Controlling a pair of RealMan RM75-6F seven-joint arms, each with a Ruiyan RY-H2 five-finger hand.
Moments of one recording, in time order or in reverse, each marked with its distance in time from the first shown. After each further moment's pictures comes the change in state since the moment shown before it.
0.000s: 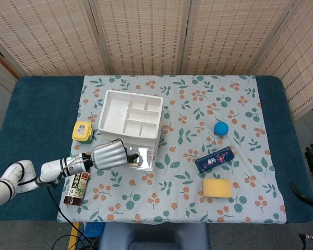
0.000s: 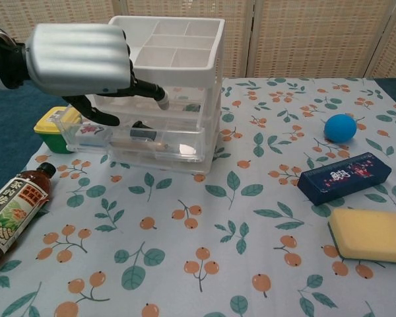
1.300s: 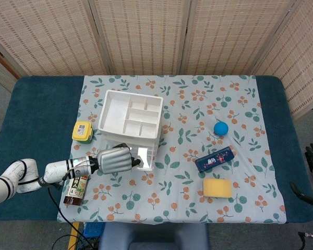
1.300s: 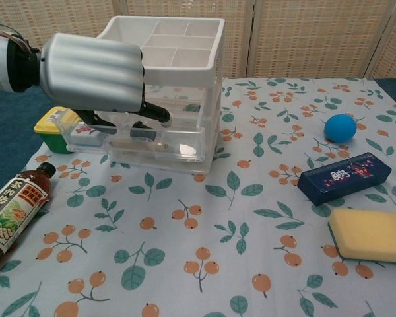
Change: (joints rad) left arm -0.101 0.090 0.058 -0.183 -0.014 -0.176 0.173; right arm 0.007 -0.013 0.006 0.016 0.024 -0.027 0.017
